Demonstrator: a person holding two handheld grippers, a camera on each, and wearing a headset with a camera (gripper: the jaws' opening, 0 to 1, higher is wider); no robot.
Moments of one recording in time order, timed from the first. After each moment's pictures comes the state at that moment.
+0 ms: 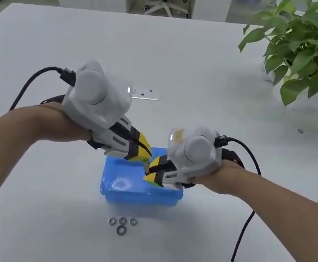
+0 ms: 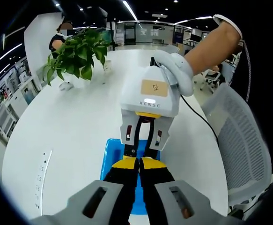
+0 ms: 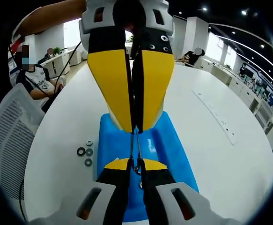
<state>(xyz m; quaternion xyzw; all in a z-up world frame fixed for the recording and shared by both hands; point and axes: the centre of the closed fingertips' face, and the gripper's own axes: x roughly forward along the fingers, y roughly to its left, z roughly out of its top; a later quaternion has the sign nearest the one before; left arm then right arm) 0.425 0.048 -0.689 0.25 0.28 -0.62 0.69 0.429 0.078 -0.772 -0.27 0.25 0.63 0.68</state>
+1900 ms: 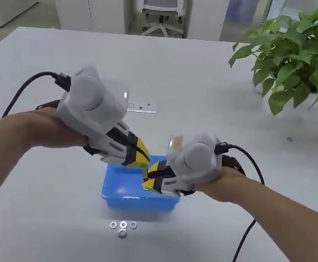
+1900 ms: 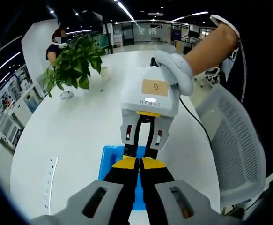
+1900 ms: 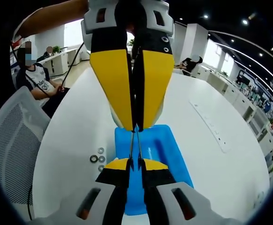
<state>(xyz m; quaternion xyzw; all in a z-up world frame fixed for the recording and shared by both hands) 0.391 0.045 -0.649 0.28 0.26 -0.62 0.69 0.401 0.076 -0.731 -0.29 0.21 0.62 0.69</state>
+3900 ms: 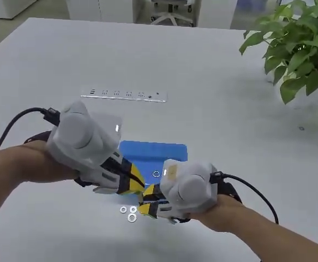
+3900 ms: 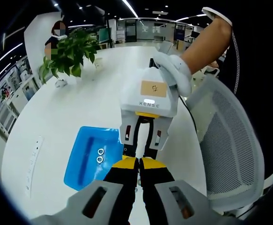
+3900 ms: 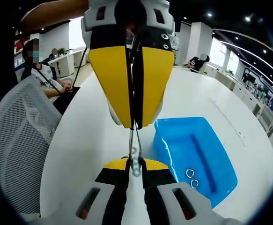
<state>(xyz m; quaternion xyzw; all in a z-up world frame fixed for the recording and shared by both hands) 0.334 0.062 -0.693 0.26 0.29 -0.61 0.69 0.339 0.094 -0.776 -0.27 0.22 0.65 0.68</state>
